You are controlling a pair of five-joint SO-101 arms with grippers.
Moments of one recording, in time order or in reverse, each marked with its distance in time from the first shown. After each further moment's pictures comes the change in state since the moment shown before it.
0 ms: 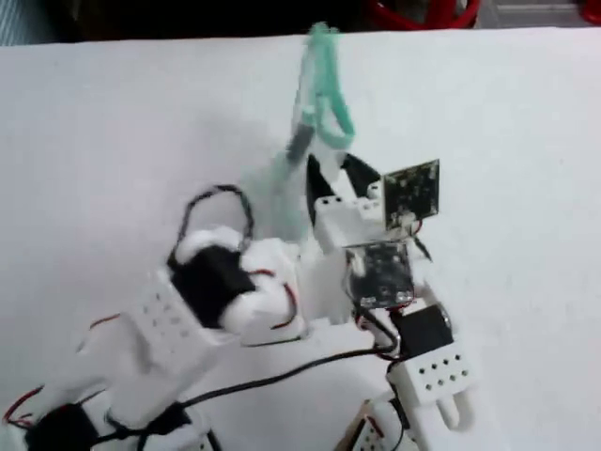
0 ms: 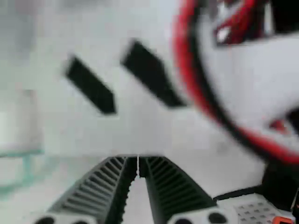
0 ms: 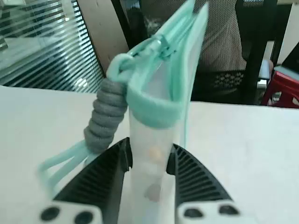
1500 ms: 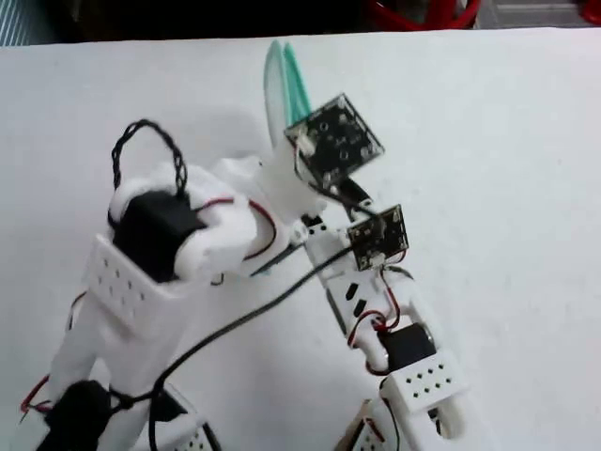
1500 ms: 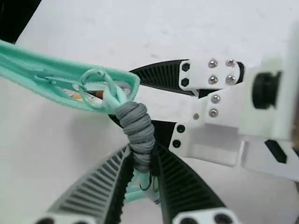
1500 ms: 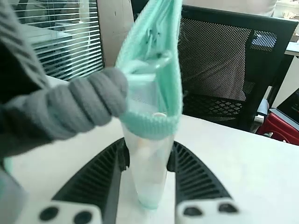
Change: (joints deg) left arm -9.5 7.9 -25.1 -0.1 11.5; right arm -3.2 -3.4 17.3 -18.5 11.3
